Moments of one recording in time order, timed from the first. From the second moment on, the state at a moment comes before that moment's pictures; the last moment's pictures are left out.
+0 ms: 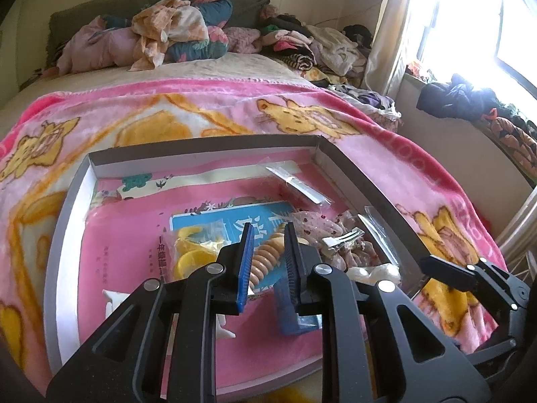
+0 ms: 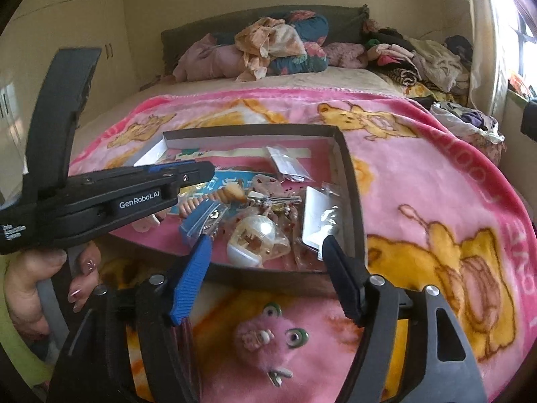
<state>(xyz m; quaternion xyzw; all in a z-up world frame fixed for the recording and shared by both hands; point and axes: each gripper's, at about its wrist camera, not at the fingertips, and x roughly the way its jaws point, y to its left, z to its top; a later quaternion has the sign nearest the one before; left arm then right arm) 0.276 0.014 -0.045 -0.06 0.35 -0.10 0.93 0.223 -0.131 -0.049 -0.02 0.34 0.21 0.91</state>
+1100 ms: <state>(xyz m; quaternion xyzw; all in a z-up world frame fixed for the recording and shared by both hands) 0.196 0.016 -0.020 -0.07 0.31 -0.09 0.94 0.152 -0.192 -0.024 0.01 0.29 0.17 0.94</state>
